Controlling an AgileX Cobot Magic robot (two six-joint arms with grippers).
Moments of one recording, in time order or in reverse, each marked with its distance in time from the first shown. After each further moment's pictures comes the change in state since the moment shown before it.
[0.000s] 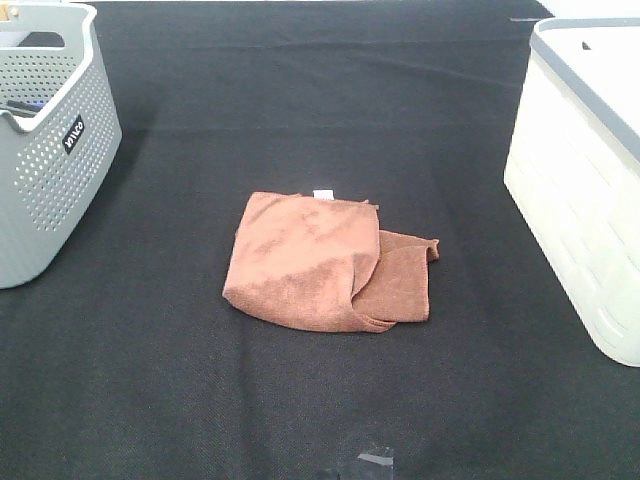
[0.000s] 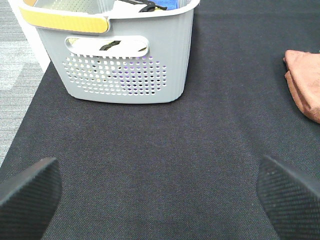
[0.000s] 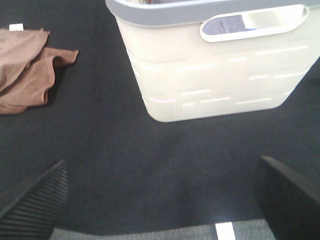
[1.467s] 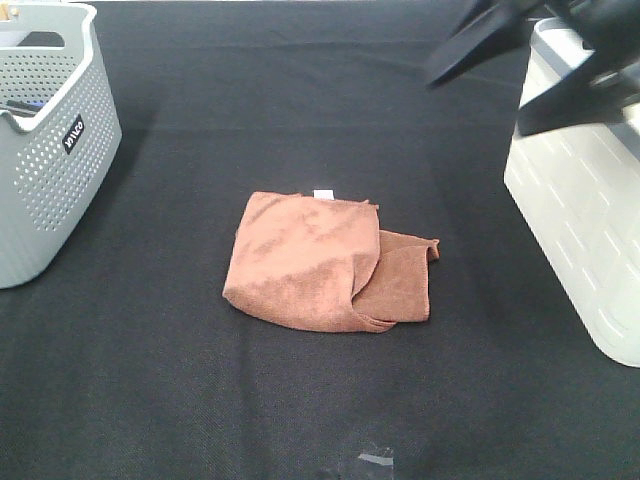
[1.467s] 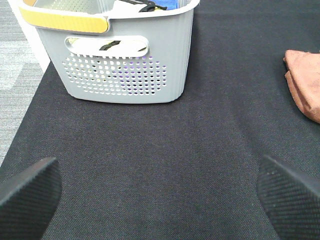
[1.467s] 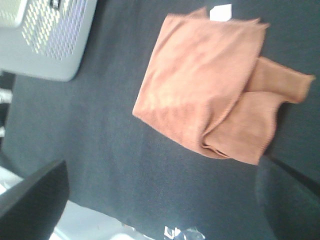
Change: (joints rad) left arm 0.000 0.000 0.000 0.000 0.000 0.000; right arm 0.158 1.431 -0.700 0.719 -0.186 -0.340
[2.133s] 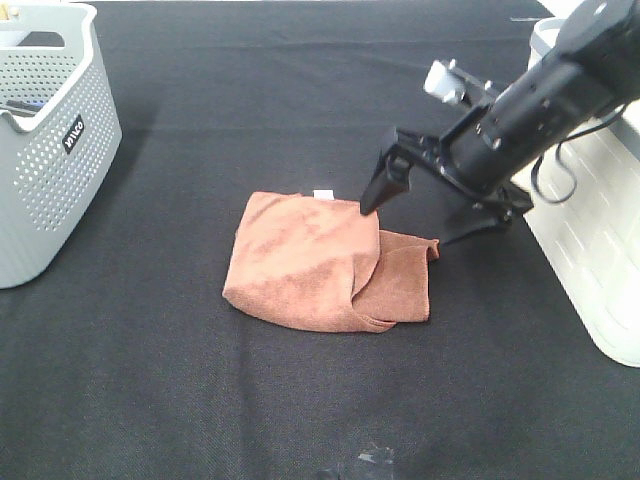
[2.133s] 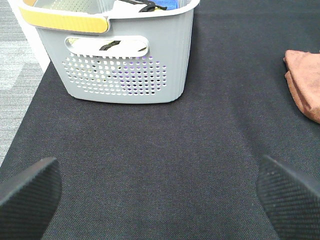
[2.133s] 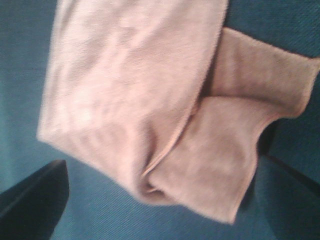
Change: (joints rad) left arm 0.000 0.000 0.000 0.000 0.000 0.000; right arm 0.081 0.435 -0.001 0.010 -0.250 -0.023
